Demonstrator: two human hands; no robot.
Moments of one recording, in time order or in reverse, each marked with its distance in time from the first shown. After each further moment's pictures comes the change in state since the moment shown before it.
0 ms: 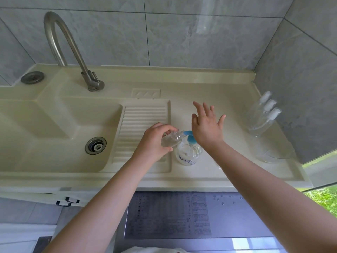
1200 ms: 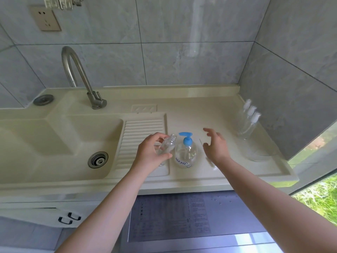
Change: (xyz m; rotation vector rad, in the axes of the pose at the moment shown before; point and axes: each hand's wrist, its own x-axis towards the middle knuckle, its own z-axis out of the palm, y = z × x) left_hand -0.048 0.021 -0.009 -0.261 0.089 -0.105; right_hand -0.044 0.067 0.001 0.315 0.046 0.120
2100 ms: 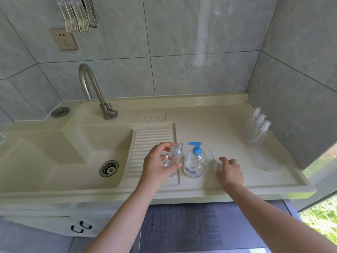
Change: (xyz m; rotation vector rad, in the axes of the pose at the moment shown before) left_hand -0.020 0.011 -0.008 -0.121 0.050 0.013; right_hand -0.018 0.056 0.034 -0.404 -0.052 0.175
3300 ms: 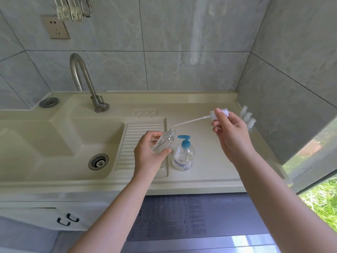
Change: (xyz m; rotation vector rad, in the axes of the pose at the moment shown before) left_hand -0.004 0.012 0.015 0.022 0.256 0.050; right_hand -0.059 -0.073 -0.170 1.473 0.005 -0.141
